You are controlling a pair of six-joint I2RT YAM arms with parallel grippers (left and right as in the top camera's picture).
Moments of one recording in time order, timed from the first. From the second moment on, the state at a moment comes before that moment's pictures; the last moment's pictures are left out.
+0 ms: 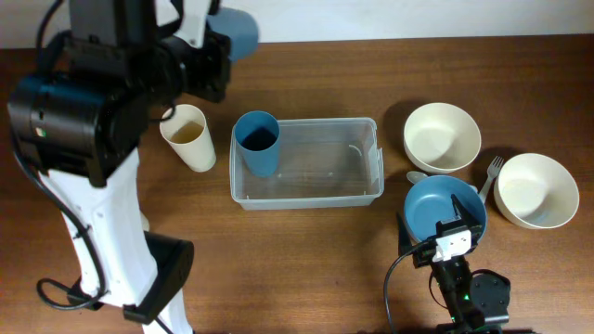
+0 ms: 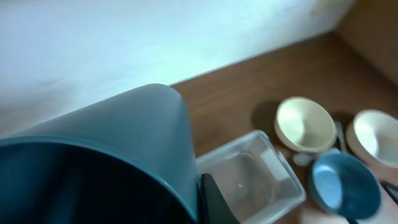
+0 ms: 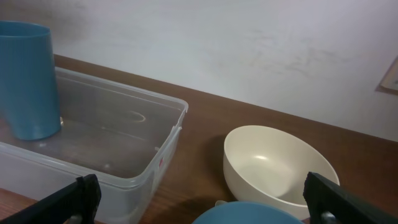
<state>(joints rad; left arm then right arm) -0.31 2.02 3.10 -1.69 0.18 0.04 0.06 0.01 0.02 -0.07 -0.15 -0.18</state>
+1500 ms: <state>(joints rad) -0.41 2.01 2.52 -1.69 0.09 0.06 0.06 0.01 0.02 -0.07 -0.15 -0.18</state>
